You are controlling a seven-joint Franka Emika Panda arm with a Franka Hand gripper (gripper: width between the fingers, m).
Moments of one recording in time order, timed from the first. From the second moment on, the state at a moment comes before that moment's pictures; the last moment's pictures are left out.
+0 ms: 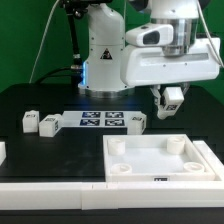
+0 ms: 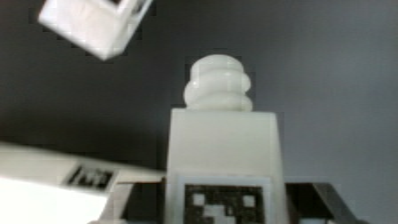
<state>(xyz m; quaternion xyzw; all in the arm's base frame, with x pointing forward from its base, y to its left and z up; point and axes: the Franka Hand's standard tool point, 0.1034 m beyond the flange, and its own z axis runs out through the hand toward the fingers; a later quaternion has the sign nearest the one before) 0.444 0.118 0.090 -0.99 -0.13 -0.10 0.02</state>
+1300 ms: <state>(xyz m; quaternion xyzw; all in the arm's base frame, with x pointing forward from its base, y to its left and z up) 0.532 0.122 0.105 -0.97 -0.14 -0.20 0.03</state>
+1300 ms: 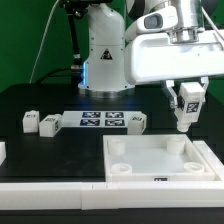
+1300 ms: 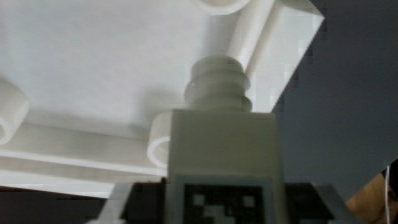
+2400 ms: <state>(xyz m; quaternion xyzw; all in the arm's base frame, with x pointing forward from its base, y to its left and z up) 0.594 0.115 0.097 -0.96 -0.18 -0.22 0.02</state>
